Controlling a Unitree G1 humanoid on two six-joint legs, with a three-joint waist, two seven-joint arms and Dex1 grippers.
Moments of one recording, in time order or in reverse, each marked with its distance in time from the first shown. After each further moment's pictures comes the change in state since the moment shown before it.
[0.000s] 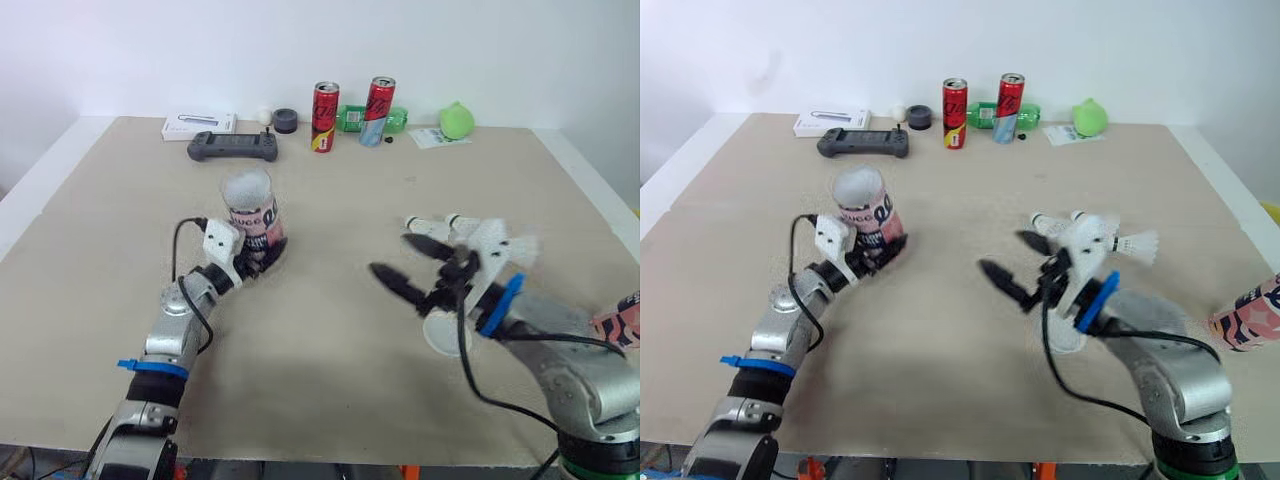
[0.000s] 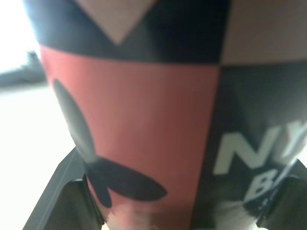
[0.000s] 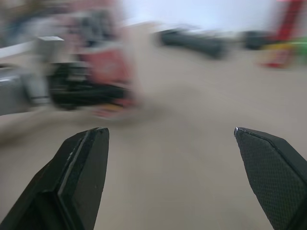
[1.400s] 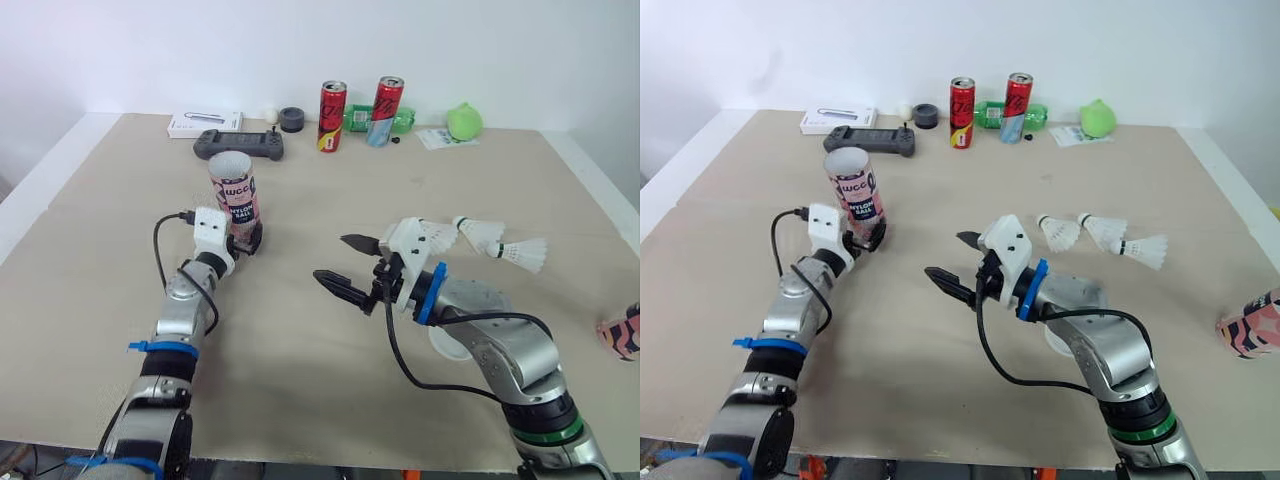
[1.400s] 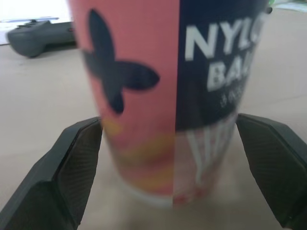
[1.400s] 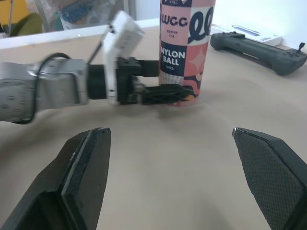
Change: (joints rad) left arm -0.263 -0.076 0.124 0.400 0.219 -0.142 0.345; right arm -0.187 0.135 0.239 0.181 -0.145 -0.126 -0.005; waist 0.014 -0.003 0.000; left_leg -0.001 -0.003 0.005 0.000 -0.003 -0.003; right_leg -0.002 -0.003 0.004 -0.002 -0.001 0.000
